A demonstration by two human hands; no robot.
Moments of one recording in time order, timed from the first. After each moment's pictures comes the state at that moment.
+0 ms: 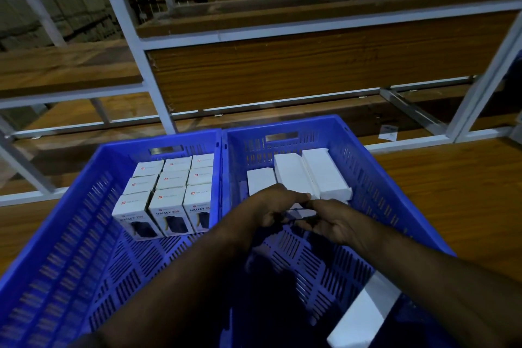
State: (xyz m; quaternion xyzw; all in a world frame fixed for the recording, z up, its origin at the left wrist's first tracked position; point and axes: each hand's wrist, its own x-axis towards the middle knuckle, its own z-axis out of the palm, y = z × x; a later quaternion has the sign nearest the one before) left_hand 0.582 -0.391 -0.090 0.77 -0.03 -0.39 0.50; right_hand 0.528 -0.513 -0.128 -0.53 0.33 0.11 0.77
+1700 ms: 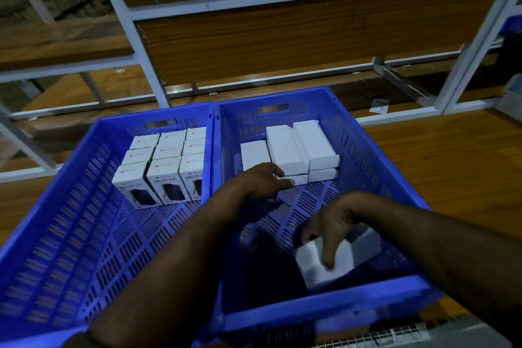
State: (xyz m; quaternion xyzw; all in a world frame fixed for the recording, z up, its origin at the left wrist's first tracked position) left_hand 0.549 -0.361 -0.085 0.91 -0.20 -0.28 0.24; right_hand 0.461 -0.512 -0.101 -0.84 -0.17 0.52 0.06
